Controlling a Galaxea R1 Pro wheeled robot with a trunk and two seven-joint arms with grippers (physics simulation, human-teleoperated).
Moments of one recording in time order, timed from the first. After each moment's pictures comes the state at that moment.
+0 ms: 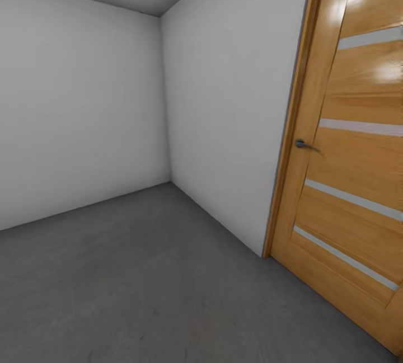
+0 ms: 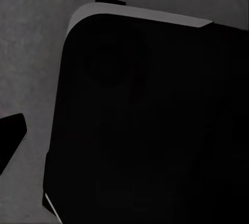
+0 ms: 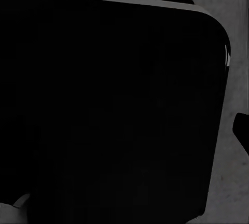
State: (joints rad) left arm 0.00 -0.02 0.00 -0.04 0.21 -0.04 0.01; right arm 0.00 0.05 -0.01 0.00 0.06 -0.08 0.01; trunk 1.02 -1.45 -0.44
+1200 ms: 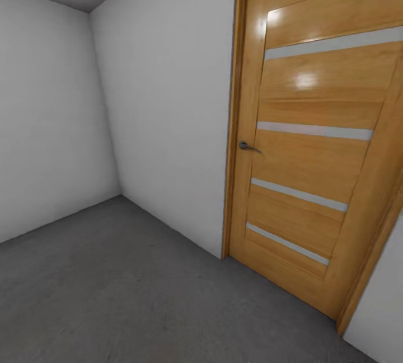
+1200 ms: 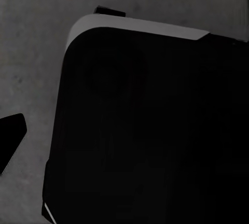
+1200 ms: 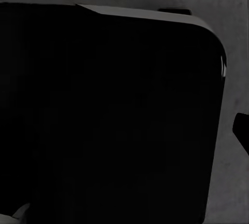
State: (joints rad) left arm 0.00 -0.01 0.00 -0.04 0.21 -0.04 0.01; right arm 0.00 0.05 -0.02 0.00 0.05 -0.08 0.01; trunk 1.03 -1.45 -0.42
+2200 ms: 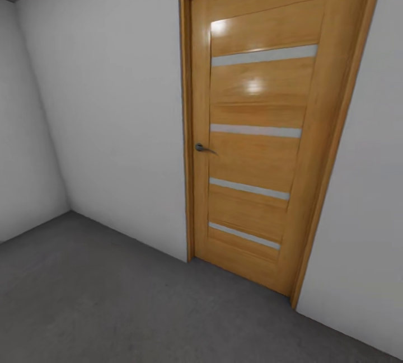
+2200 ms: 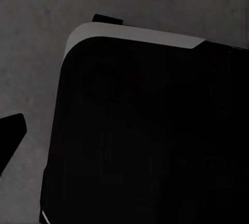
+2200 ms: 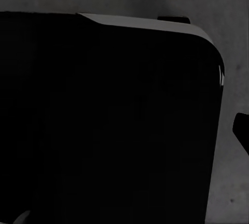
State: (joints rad) left arm 0.00 -0.02 0.00 -0.04 0.21 -0.04 0.01; right arm 0.00 0.05 -0.02 0.00 0.05 -0.08 0.01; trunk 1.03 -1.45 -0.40
